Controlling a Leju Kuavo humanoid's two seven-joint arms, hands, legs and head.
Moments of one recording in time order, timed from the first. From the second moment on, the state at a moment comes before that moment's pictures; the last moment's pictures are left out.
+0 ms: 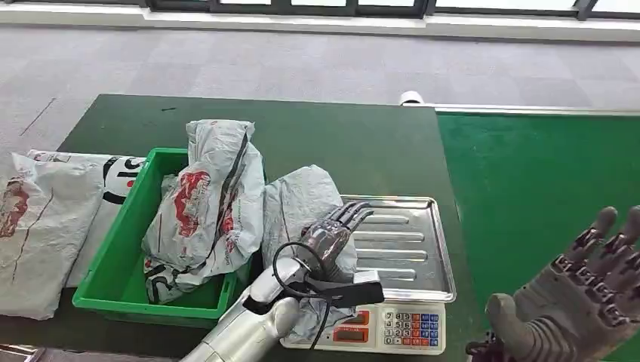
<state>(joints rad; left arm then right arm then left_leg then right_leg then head) -0.41 -0.28 -0.57 -0.84 -1.01 0.22 -0.26 0.17 0.10 0.22 -2.02 0.52 -0.70 -0.70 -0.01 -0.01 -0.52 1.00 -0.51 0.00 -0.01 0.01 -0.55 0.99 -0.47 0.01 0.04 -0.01</state>
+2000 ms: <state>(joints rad) -0.42 -0.25 -0.37 -0.82 -1.55 0.30 0.19 0.12 0.11 0.25 -1.99 0.58 -0.69 -0.67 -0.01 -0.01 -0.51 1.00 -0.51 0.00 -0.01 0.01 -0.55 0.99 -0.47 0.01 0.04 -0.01</state>
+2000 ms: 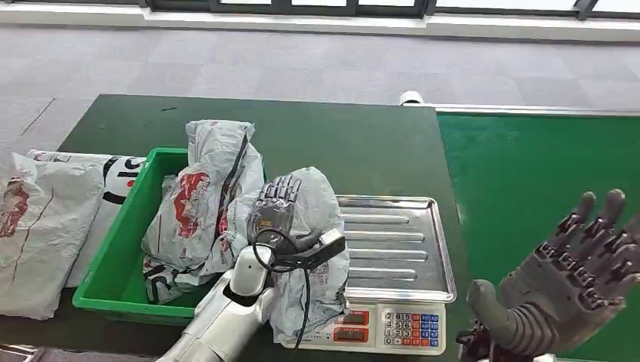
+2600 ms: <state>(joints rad) -0.35 -0.25 -0.37 -0.92 -1.49 0.28 0.04 0.12 0.11 0.25 -1.98 0.57 -0.69 -0.68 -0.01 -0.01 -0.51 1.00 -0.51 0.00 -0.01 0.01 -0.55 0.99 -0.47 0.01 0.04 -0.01</state>
